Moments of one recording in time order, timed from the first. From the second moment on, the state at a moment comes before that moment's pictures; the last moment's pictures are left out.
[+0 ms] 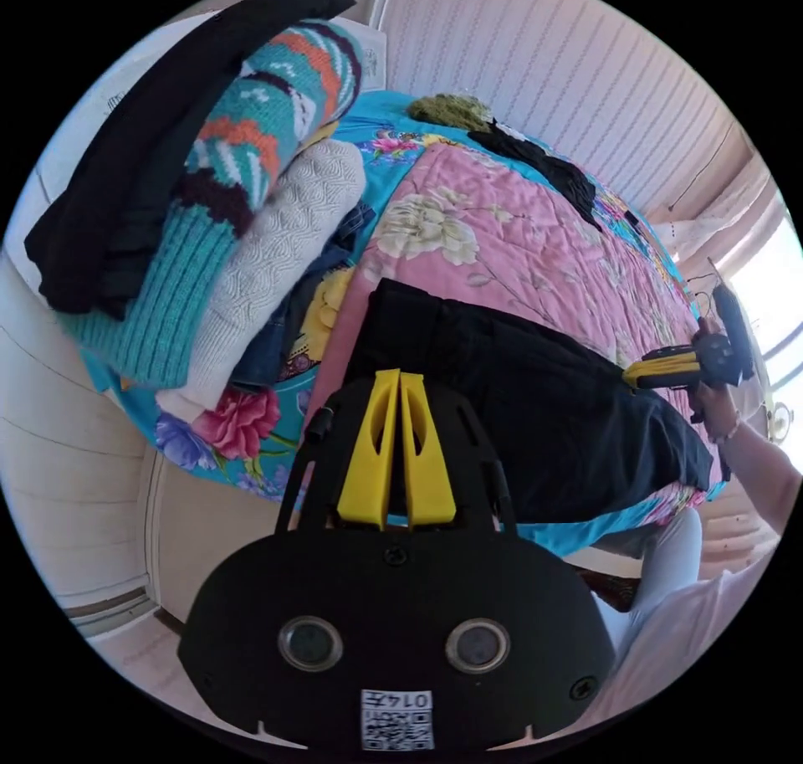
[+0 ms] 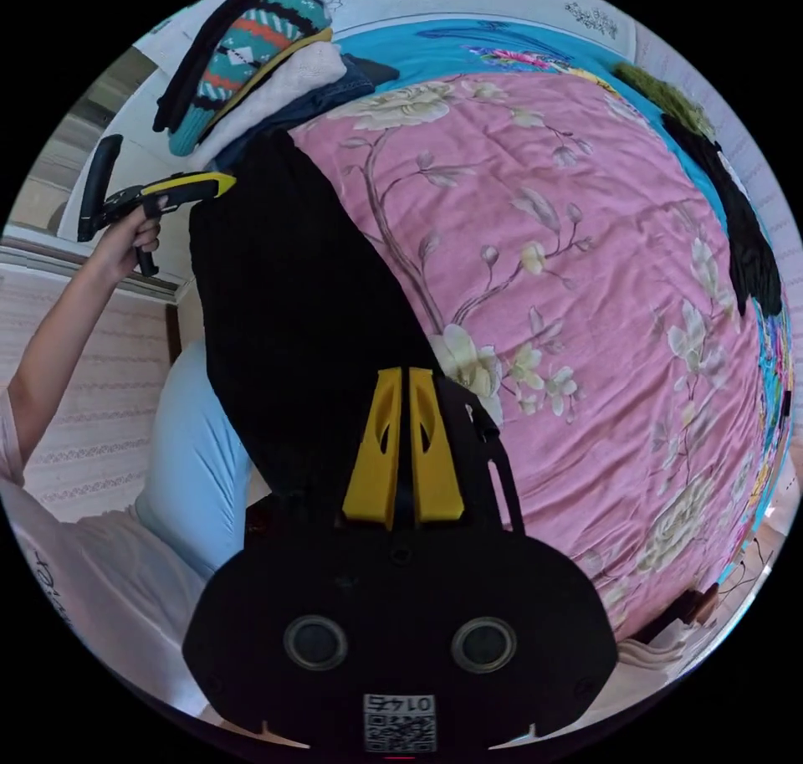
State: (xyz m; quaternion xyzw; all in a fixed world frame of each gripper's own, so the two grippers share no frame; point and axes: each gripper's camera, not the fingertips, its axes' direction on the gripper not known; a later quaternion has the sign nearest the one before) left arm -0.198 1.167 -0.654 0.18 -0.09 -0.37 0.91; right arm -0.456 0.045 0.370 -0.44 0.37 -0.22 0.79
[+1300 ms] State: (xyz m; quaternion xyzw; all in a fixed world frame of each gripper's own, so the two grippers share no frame) left arm -0.206 1.168 -0.678 0.20 -0.17 -0.36 0.90; right arm -0.468 0.055 0.293 -0.33 0.38 -0.17 0.85
